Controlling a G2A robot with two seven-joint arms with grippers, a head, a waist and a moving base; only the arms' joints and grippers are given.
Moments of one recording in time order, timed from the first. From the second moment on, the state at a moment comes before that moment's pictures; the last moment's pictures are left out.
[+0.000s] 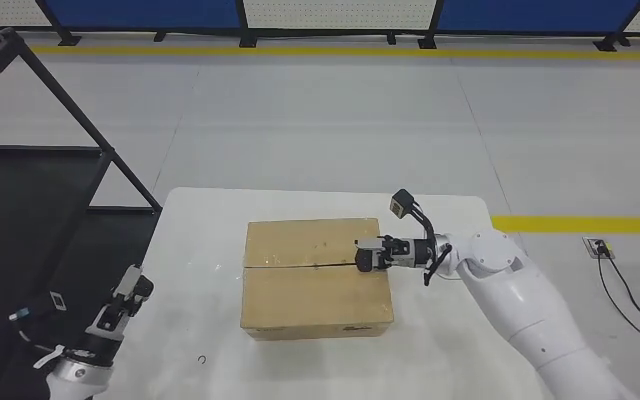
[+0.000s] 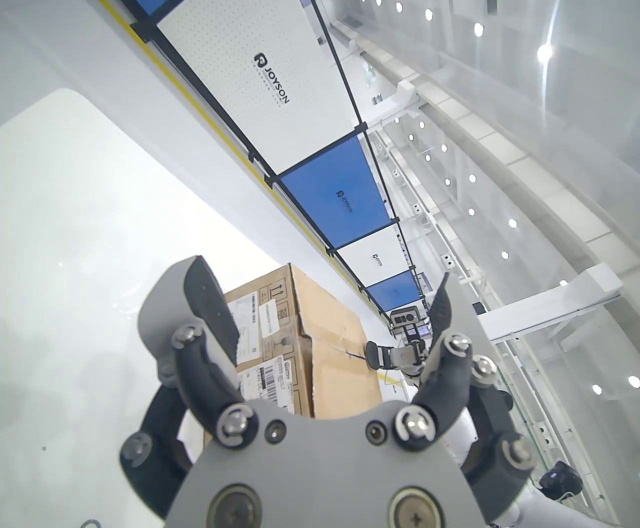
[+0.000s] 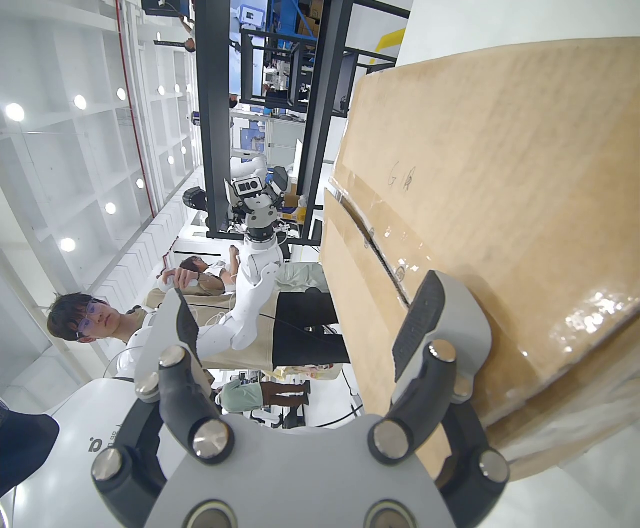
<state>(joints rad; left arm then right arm) 1.70 -0.91 -1.77 -1.90 -0.16 -0.30 -0.08 -0.47 -1.15 0.87 -1.00 0.56 -0.32 1.16</state>
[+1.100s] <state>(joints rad) 1.64 -0.93 -1.58 -1.82 0.75 -0.11 0.06 -0.52 -1.15 0.93 -1.09 0.47 -0.29 1.18</state>
